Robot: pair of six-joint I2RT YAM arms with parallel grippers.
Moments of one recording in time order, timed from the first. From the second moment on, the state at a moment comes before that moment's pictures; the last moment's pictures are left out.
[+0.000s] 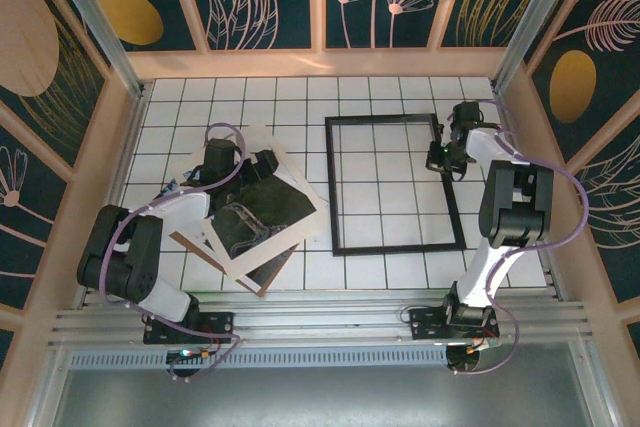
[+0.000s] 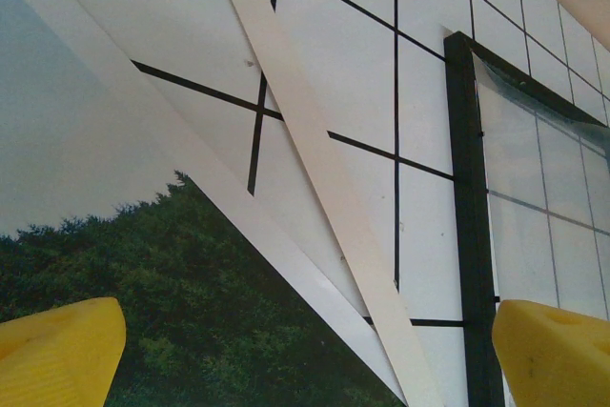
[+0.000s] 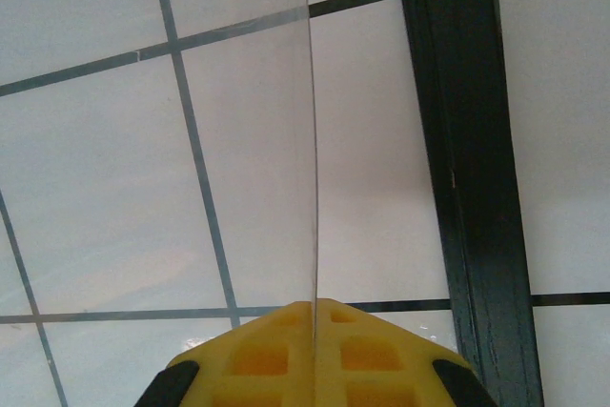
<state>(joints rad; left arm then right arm) -0.29 1.54 0.73 0.15 0.18 -0.70 -0.05 1.84 1.27 -0.69 -0.20 0.13</state>
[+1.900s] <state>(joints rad) -0.29 1.54 0.73 0.15 0.18 -0.70 -0.05 1.84 1.27 -0.69 -0.20 0.13</state>
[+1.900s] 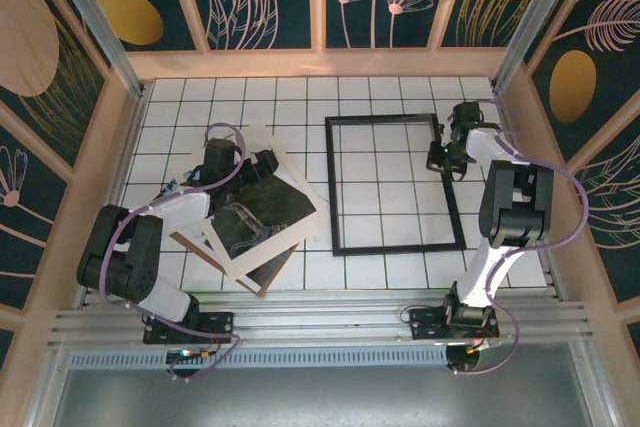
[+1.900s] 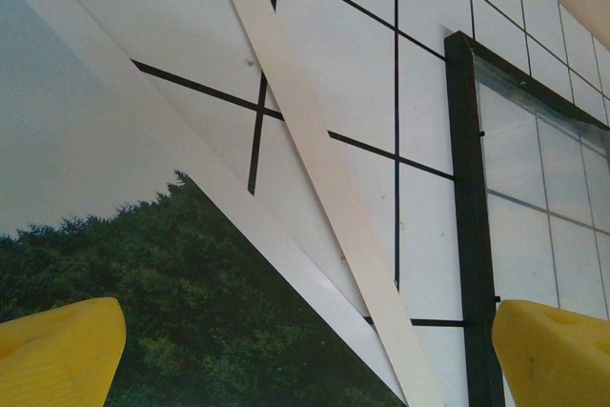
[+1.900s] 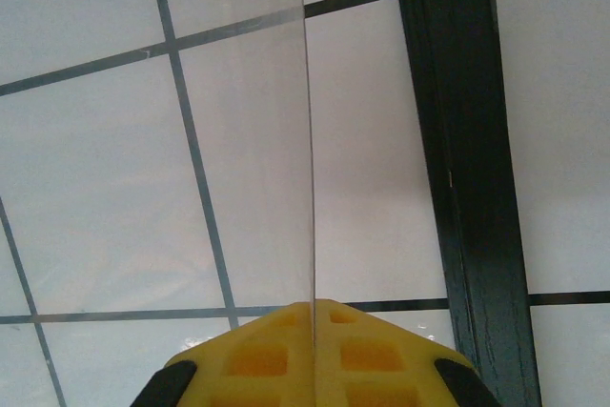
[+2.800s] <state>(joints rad) -0.30 1.55 0.73 0.15 0.18 -0.70 -0.08 1.85 1.26 -0.62 -0.26 0.15</state>
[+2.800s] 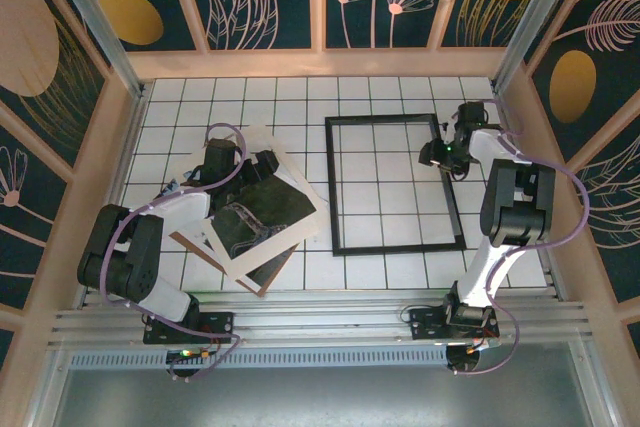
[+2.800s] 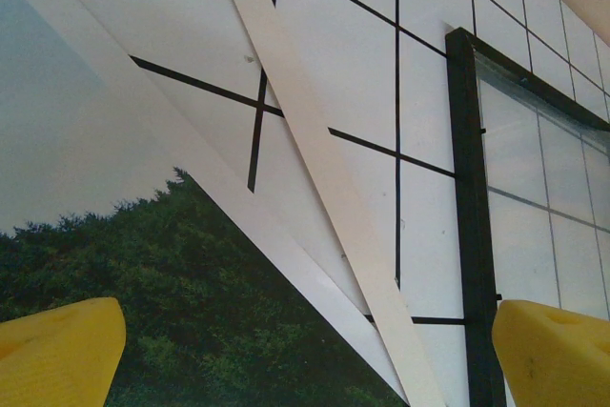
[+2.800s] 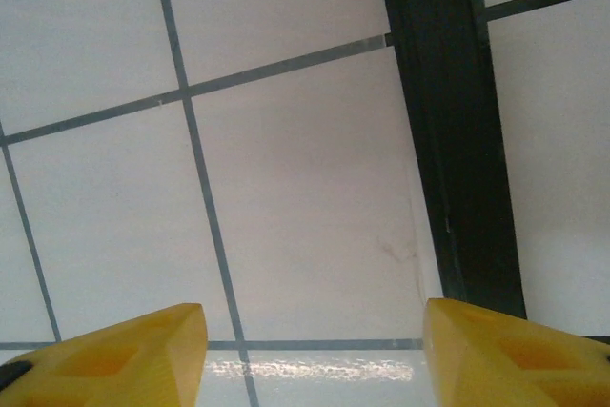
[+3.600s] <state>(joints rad) -0.30 1.54 0.73 0.13 0.15 -0.68 0.08 1.75 1.15 -0.39 -0.11 0.19</state>
